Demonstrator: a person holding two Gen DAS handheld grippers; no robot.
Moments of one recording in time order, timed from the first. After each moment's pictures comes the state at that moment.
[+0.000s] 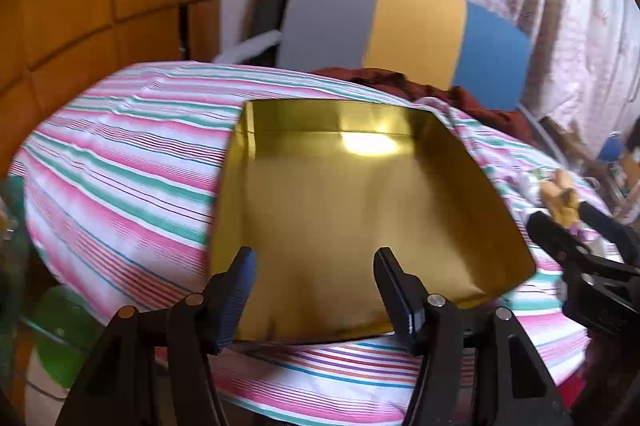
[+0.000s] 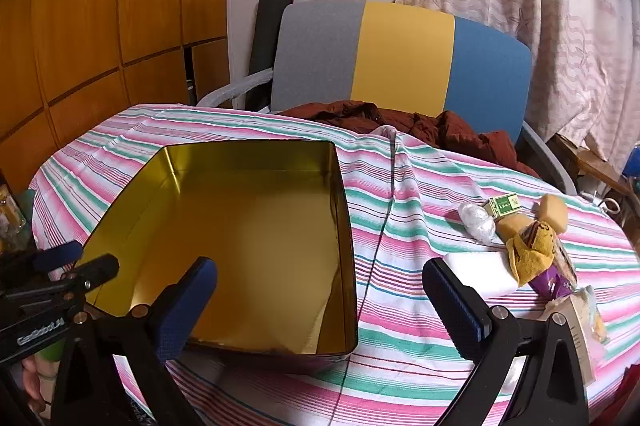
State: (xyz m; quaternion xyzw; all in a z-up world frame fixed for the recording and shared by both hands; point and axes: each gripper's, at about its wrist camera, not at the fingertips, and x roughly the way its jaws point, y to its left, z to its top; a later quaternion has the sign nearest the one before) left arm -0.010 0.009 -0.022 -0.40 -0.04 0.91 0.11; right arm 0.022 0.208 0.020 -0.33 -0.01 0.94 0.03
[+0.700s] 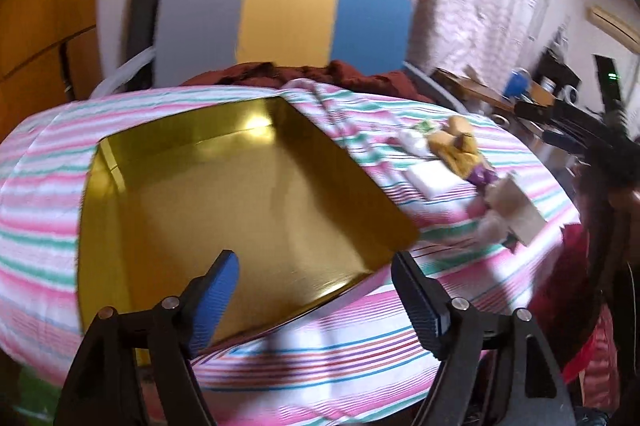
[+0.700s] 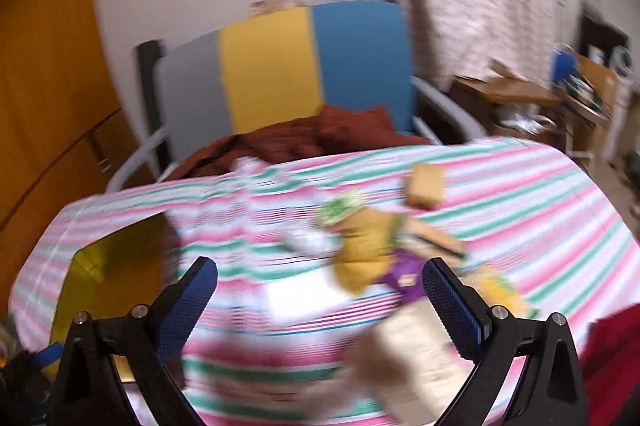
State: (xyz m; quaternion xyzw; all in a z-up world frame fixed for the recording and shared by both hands) left arm 0.004 0.090 -0.005 -0.38 0.04 0.87 0.30; right arm 0.070 0.422 0.072 -0.30 0.14 0.93 0.18
